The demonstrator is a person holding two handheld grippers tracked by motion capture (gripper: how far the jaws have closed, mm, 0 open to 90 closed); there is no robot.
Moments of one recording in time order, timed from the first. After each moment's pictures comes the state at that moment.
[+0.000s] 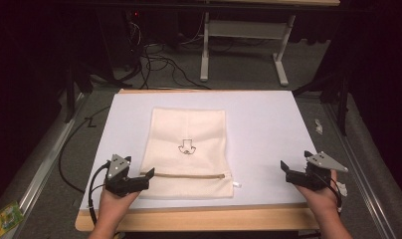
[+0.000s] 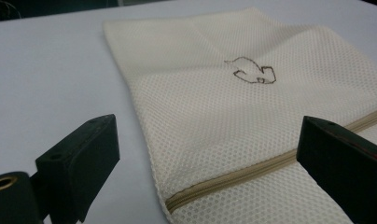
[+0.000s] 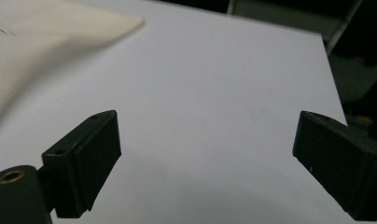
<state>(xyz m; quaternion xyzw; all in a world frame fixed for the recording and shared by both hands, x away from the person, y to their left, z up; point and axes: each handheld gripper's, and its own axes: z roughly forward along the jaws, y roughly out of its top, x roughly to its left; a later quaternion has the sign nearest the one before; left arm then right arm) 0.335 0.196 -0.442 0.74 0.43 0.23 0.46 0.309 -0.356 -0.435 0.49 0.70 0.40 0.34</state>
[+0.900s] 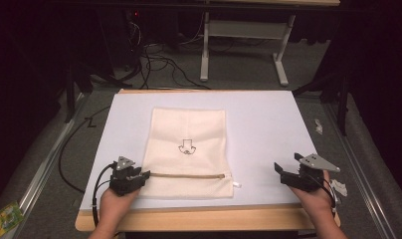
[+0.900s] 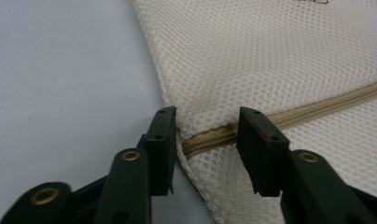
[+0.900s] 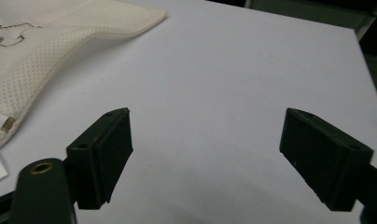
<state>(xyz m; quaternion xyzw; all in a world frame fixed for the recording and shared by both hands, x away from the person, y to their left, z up) 0.358 0.194 -0.480 0.78 0.49 0.16 0.37 0.315 -0.342 -0.445 0.49 0.72 0.40 0.30</state>
